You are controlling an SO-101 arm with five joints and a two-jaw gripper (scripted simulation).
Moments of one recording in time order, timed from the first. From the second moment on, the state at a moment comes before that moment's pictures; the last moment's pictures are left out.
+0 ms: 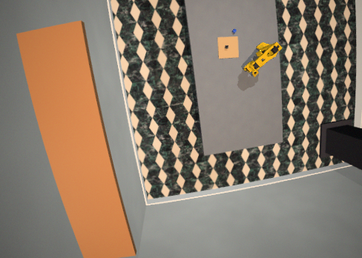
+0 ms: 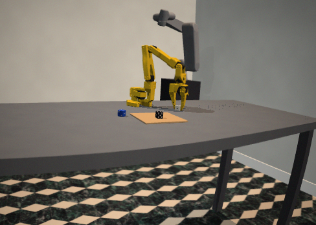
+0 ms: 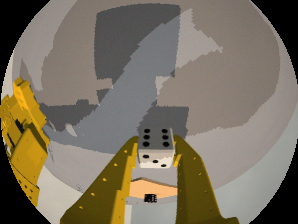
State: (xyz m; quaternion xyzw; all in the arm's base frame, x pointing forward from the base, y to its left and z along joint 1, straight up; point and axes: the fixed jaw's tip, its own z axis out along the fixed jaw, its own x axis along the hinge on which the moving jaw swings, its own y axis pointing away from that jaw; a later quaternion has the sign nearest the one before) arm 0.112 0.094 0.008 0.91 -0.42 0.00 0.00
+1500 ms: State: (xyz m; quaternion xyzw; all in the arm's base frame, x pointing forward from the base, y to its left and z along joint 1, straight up) arm 0.112 0.094 0.008 0.91 -0.42 0.00 0.00
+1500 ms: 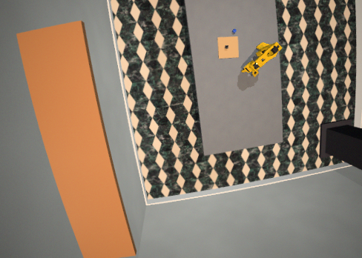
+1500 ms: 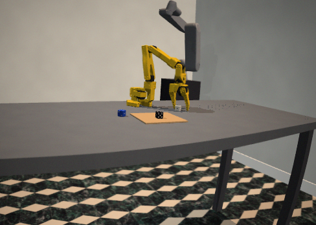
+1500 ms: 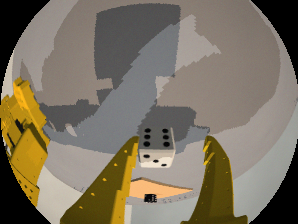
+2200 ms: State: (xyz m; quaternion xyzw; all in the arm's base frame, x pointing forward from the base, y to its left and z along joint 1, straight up) arm 0.111 0.092 0.030 0.91 -0.42 -0.01 0.02
